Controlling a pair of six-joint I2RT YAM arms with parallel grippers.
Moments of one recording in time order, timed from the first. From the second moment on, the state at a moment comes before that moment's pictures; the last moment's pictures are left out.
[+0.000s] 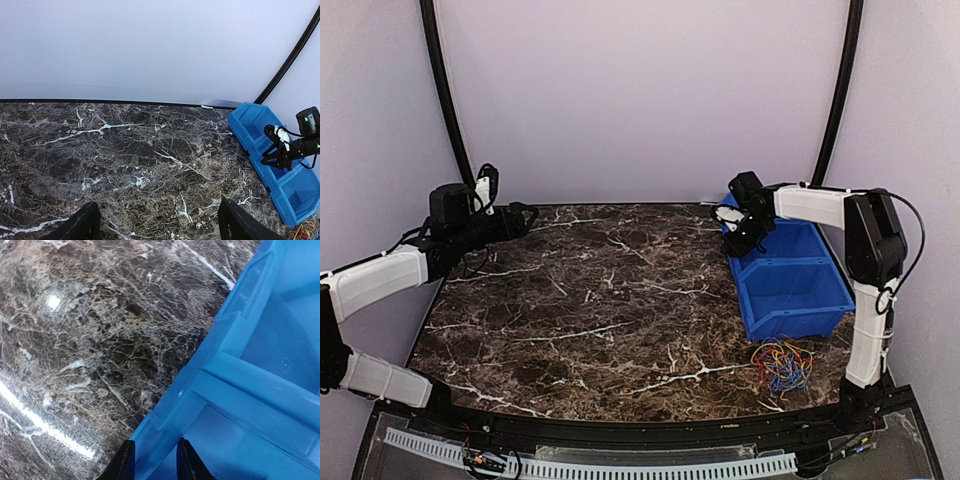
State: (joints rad) left arm -0.25 1.24 0.80 0.13 0.22 -0.33; right arm 0.39 2.03 1.59 -0.69 0.07 -0.30
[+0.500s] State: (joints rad) left arm -0.25 1.20 0.80 0.14 0.21 -0.33; right arm 0.43 2.06 1.64 -0.71 0.02 -0.35
